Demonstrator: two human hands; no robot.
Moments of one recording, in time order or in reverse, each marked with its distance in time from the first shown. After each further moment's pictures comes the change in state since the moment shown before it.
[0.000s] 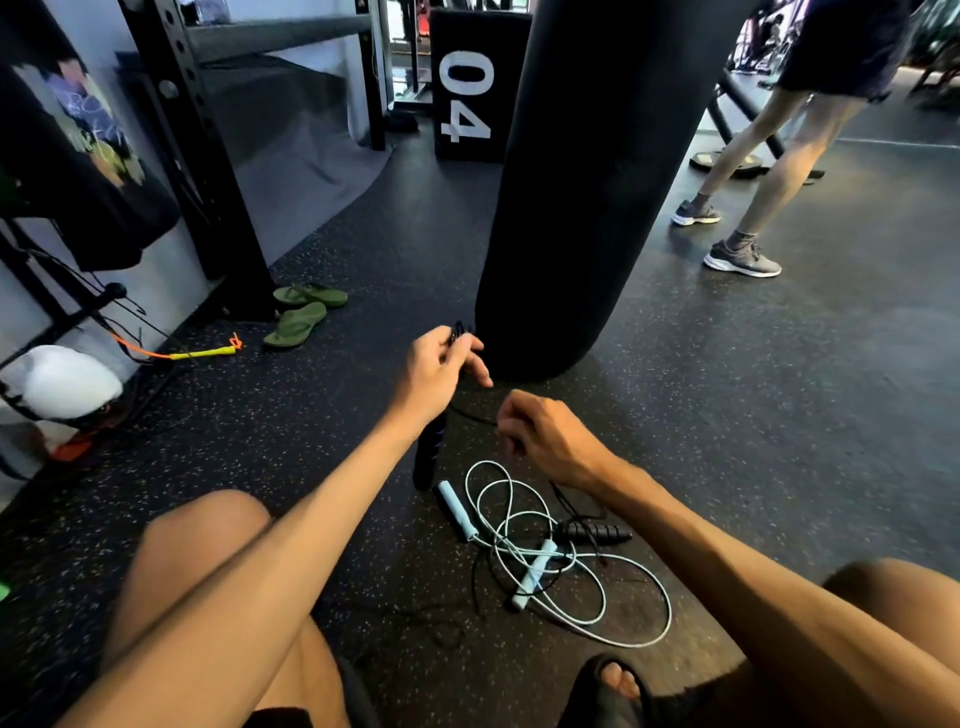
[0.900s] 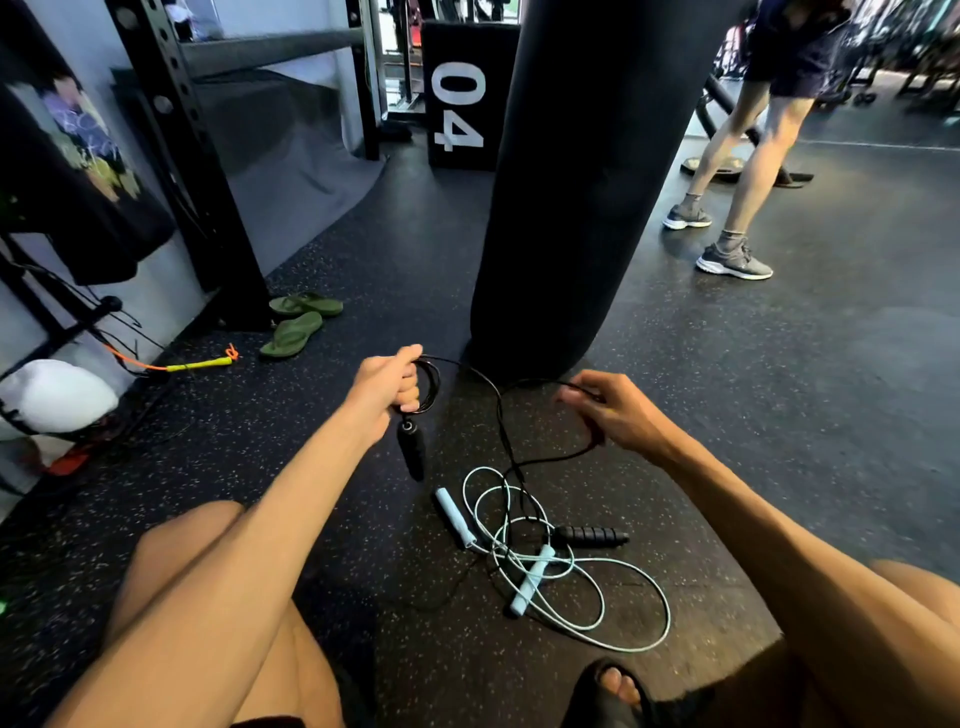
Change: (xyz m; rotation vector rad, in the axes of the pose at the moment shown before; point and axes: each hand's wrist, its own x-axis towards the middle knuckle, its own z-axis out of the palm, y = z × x) left_hand 0.003 -0.001 -0.037 -0.323 0.098 -0.565; right_hand -0.012 0.040 -0.068 0.167 0.073 0.156
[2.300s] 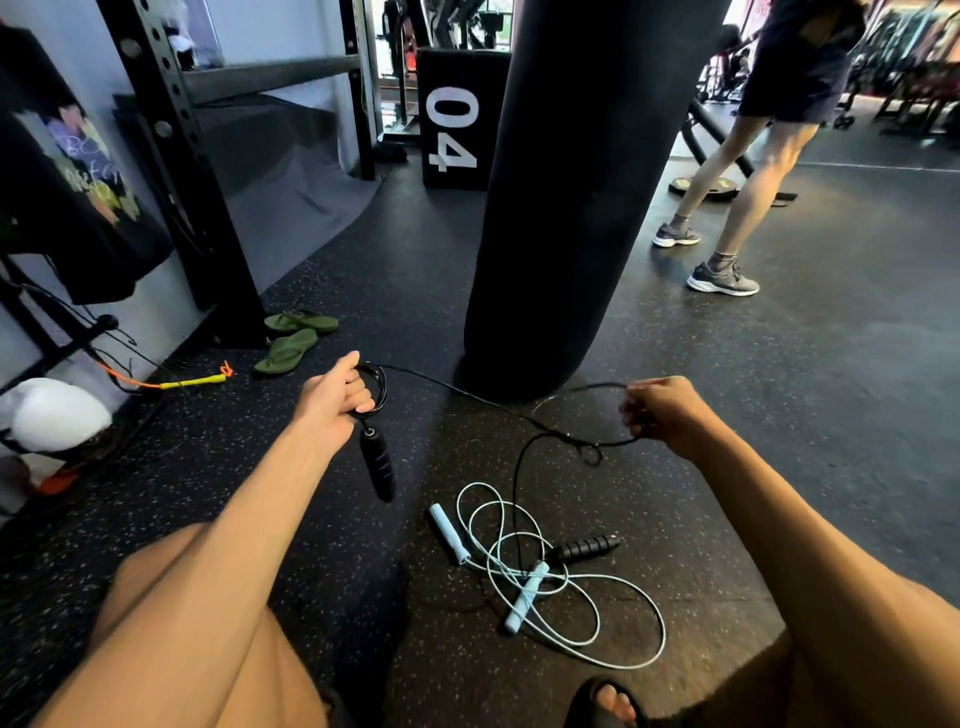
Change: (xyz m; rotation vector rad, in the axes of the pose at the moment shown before) left_hand 0.022 0.003 -0.049 -0.330 0.088 -0.013; right_hand 0.005 0.013 -0.049 0.448 0.363 0.607
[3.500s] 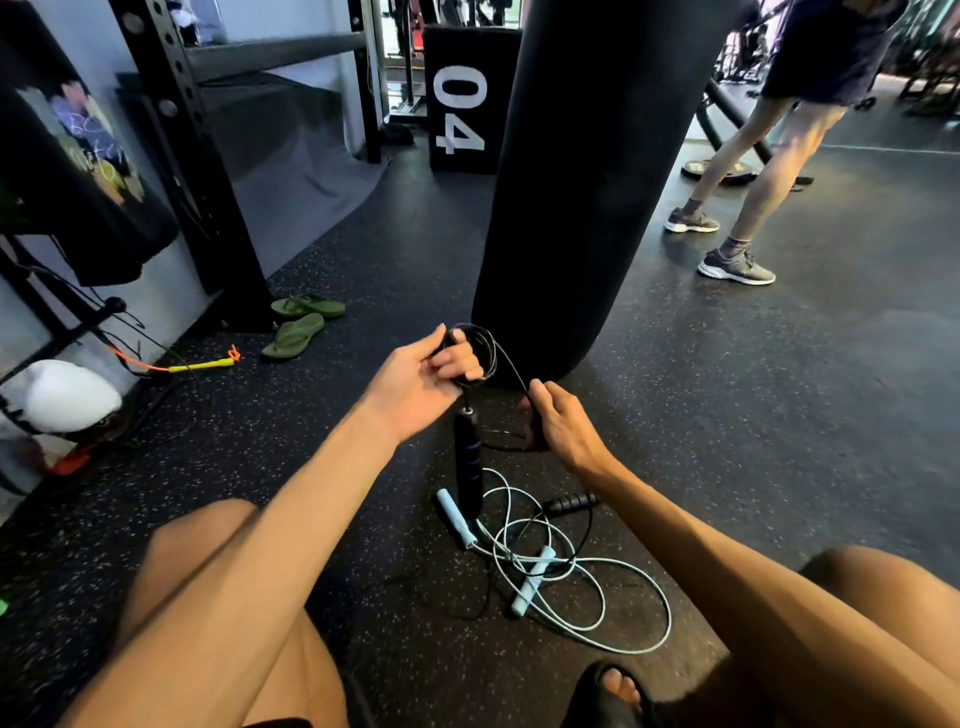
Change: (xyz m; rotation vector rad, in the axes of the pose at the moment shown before) left_hand -0.057 -0.011 0.077 -0.372 -0.599 -0.249; right_hand -0.021 0.046 0.112 -0.217 -0.183 -0.461
